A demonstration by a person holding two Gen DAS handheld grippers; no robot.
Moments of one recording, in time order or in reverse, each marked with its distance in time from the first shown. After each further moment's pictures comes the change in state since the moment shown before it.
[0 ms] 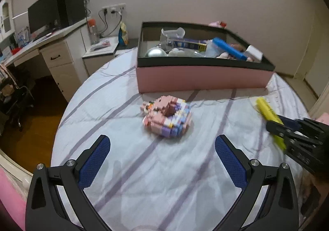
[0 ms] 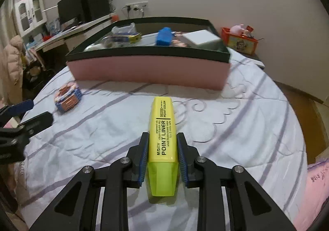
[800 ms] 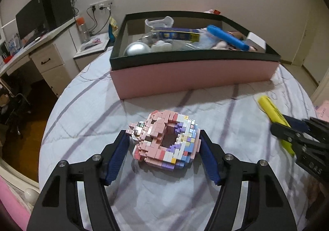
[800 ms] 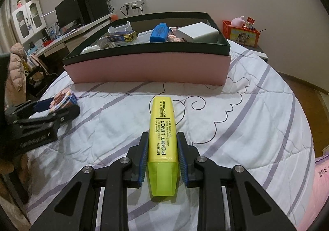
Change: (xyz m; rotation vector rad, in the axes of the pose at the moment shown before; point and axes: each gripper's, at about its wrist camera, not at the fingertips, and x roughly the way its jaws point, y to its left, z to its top) left arm 0.029 -0.019 0.012 0.065 0.055 -0.023; right arm 0.011 -0.007 0.004 0.047 0.025 0.057
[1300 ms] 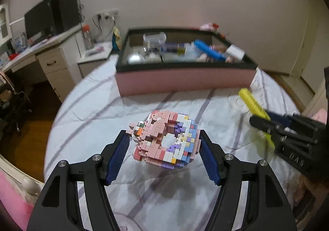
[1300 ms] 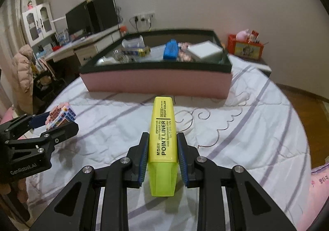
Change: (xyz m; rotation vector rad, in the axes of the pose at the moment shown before) left arm -0.060 -0.014 -0.022 -0.051 -0.108 0.002; right arm -0.029 0.009 -0.007 -0.035 -0.104 0.037
